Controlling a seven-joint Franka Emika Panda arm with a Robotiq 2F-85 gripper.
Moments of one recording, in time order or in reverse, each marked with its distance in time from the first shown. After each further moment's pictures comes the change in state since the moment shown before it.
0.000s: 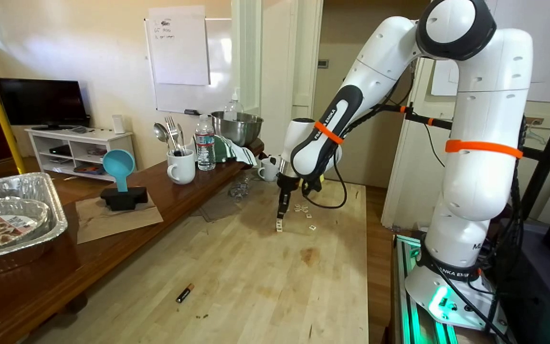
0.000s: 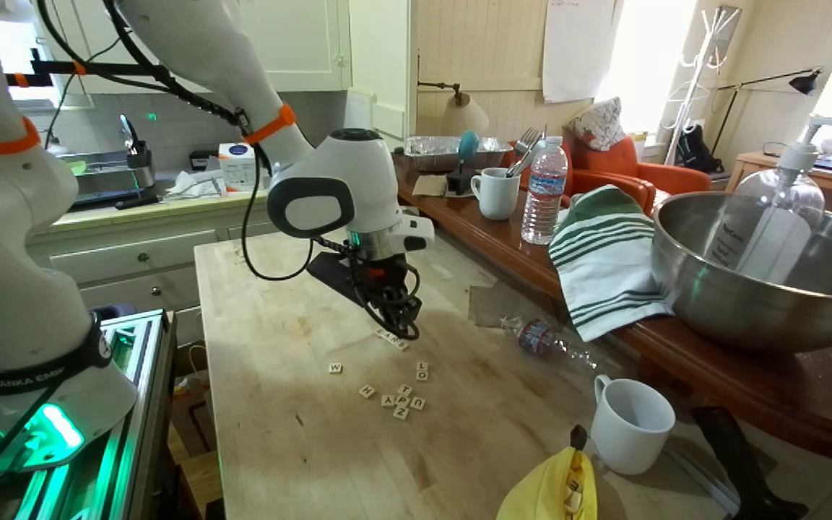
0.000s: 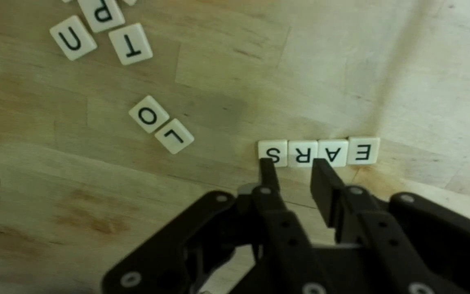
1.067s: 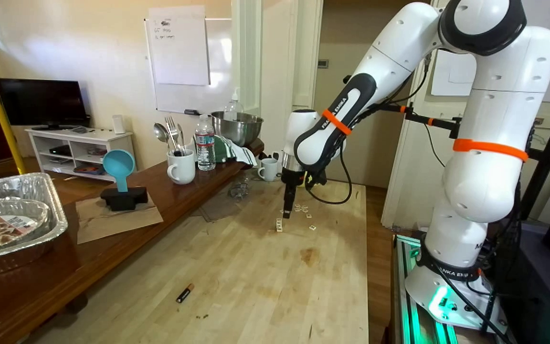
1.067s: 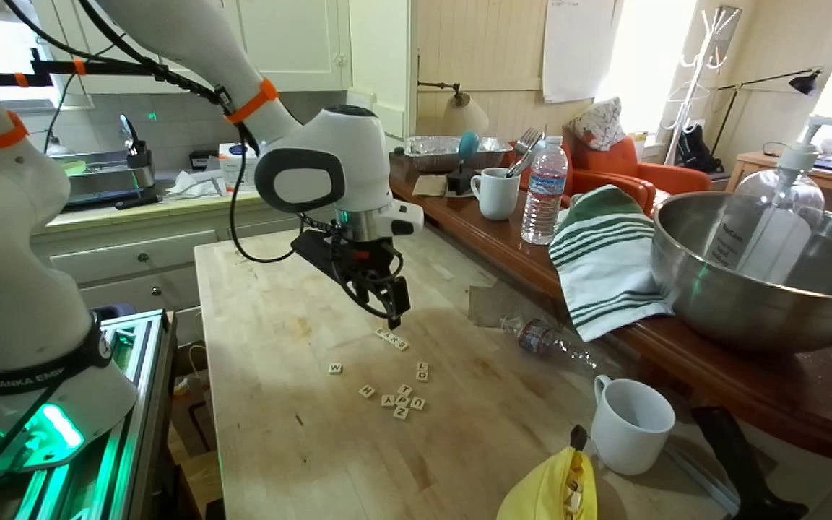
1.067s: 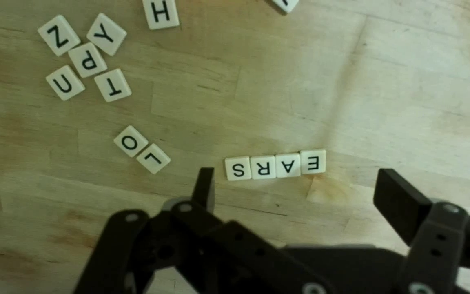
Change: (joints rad) arm 0.109 -0.119 -0.086 -0.032 0.002 -0.161 0.069
